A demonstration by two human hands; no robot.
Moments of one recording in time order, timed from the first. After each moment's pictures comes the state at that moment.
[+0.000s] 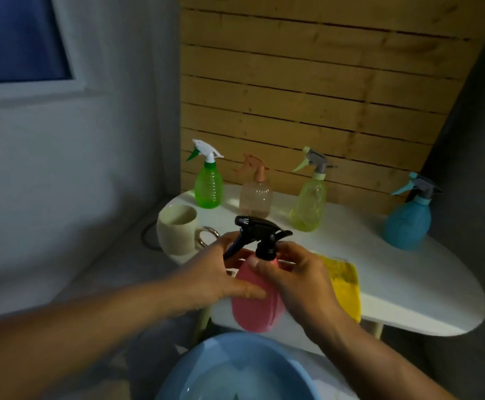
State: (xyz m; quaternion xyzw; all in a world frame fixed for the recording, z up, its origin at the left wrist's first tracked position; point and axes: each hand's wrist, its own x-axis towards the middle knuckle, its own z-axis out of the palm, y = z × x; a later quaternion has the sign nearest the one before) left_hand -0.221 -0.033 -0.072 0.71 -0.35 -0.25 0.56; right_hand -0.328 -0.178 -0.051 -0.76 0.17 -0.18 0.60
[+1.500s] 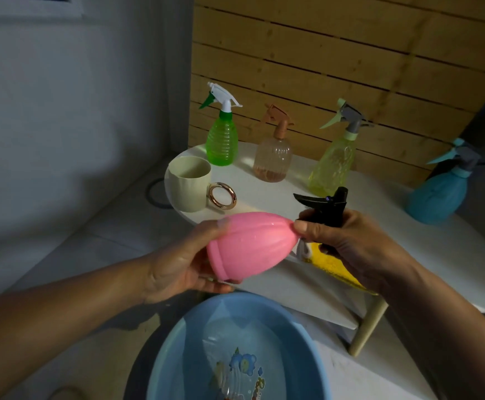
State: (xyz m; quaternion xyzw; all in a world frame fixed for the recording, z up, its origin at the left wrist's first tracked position) left_hand -0.221 0.022 -0.119 0.56 -0.10 -0.45 0.69; right_hand -0.320 -0.226 -0.052 -0.75 0.18 -0.05 0.64
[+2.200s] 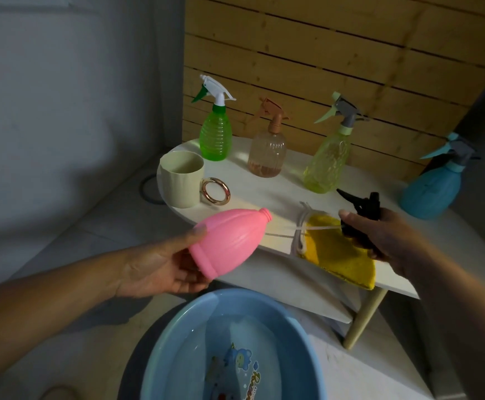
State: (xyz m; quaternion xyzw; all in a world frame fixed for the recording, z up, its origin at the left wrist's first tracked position) left_hand -0.191 0.043 -0.147 0.54 -0.06 -0.53 0.65; right_hand -0.321 -0.319 -0.079 -0.78 0.35 -0.08 0.51
